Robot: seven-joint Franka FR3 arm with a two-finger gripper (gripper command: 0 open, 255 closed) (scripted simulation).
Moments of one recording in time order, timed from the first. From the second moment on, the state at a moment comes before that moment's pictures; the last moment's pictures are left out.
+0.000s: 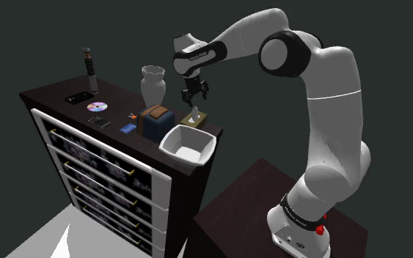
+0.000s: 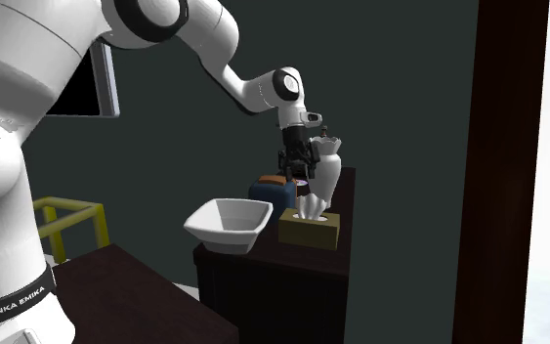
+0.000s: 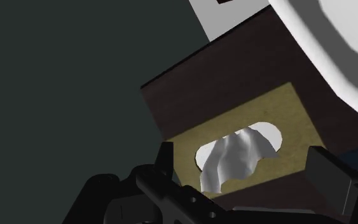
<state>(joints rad) -0.09 0.60 0.00 -1.49 -0.33 1.88 0.23</state>
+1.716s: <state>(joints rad) -0.11 0.97 -0.03 -1.07 -0.34 1.83 0.19</state>
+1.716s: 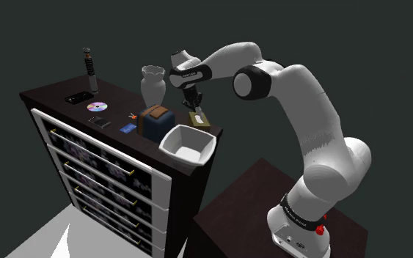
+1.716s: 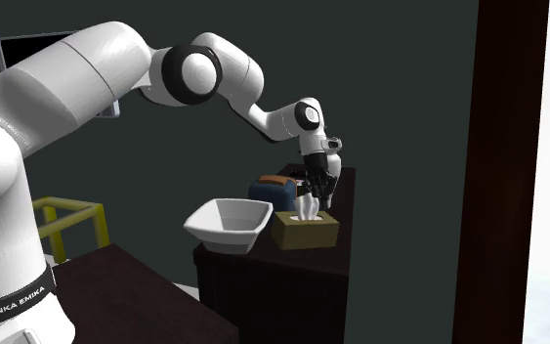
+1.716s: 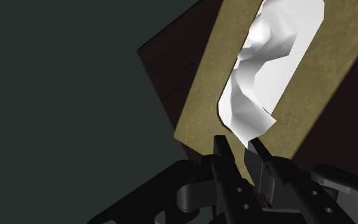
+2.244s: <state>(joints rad) -0.11 0.96 -0.03 -1.07 -0.34 1.82 0.19</state>
